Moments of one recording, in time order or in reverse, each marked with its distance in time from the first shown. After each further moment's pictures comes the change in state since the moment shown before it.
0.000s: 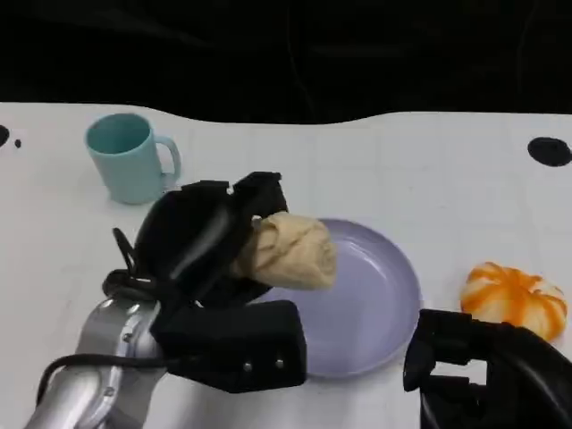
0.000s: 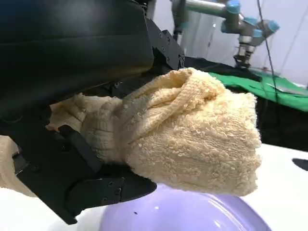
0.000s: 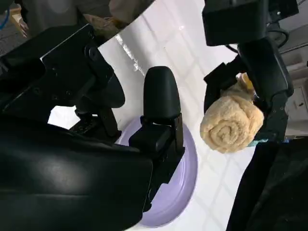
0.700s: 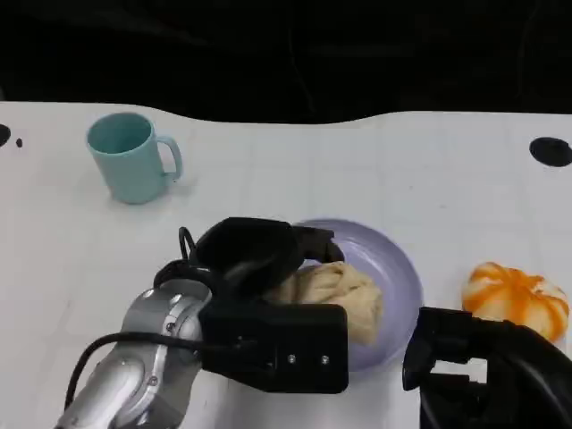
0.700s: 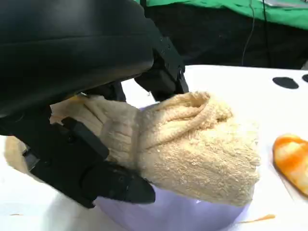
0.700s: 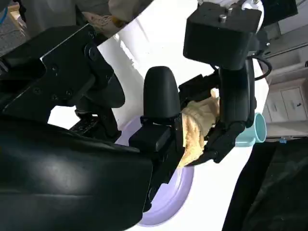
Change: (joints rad) left arm -0.058 -0.031 -0.097 -0.029 0.005 0.122 -0.354; right arm -0.003 -0.001 0.003 -0.020 0.000 0.010 -0.013
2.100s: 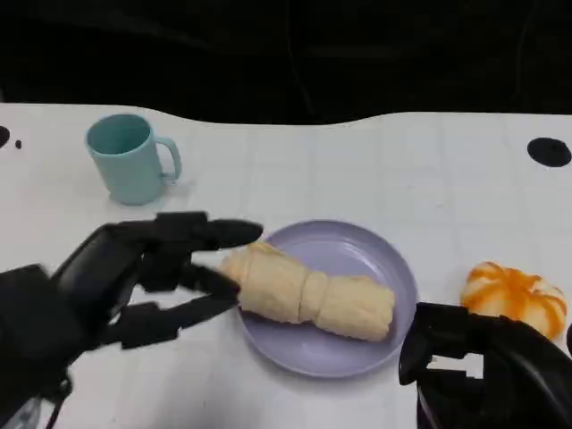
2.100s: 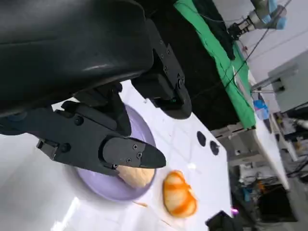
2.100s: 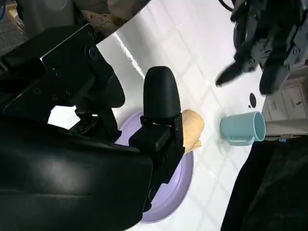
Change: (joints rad) left arm 0.424 0.038 0.561 -0.450 -0.903 0.111 -0.127; right arm -0.024 0.009 0.006 0.003 0.001 0.021 -0.012
